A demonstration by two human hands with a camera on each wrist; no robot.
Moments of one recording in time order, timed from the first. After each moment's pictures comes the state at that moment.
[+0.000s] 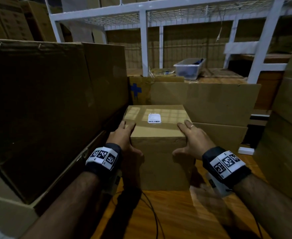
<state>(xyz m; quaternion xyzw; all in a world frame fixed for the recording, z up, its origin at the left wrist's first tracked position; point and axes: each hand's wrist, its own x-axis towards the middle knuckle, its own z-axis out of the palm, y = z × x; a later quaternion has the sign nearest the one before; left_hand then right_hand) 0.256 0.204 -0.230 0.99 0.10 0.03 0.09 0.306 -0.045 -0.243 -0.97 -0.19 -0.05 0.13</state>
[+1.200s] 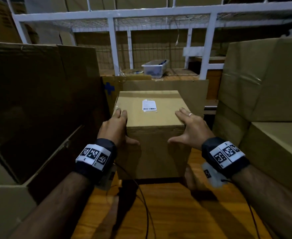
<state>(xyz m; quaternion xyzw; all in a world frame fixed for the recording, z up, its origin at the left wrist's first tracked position) 0.178 0.129 -0.193 0.99 -0.02 0.13 0.07 0.200 -0.124 -0.210 -0.96 -0.17 -0.17 0.17</state>
